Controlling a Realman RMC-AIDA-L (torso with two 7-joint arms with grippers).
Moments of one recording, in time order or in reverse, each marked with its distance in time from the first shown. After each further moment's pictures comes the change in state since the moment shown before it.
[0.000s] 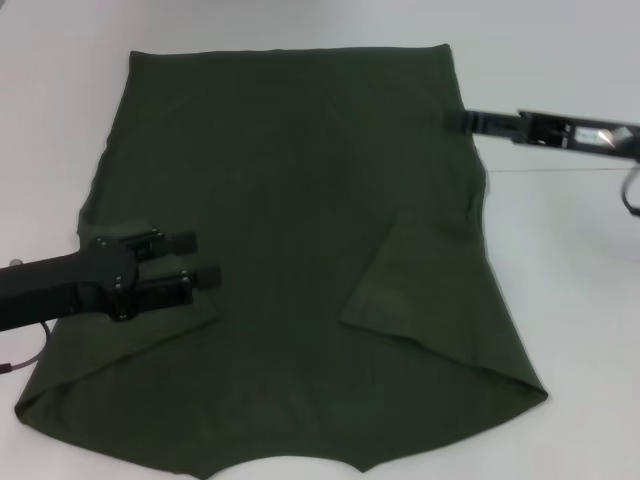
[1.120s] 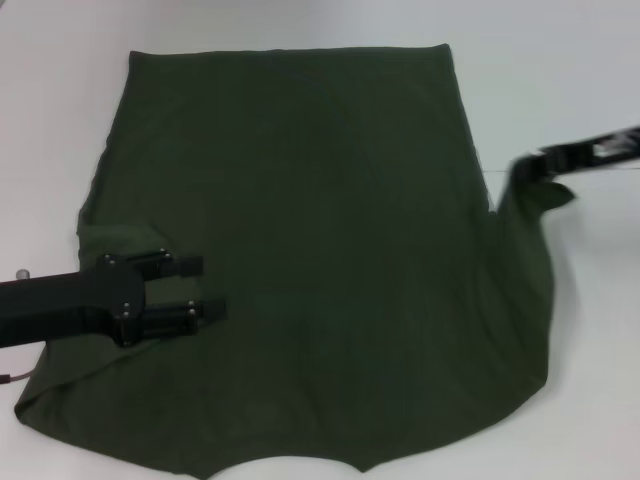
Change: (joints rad) left arm -0.002 -0.003 0.033 0.027 0.053 0.002 0.061; right arm 0.163 -0.065 -0.021 -0.025 -0.605 0.117 0.358
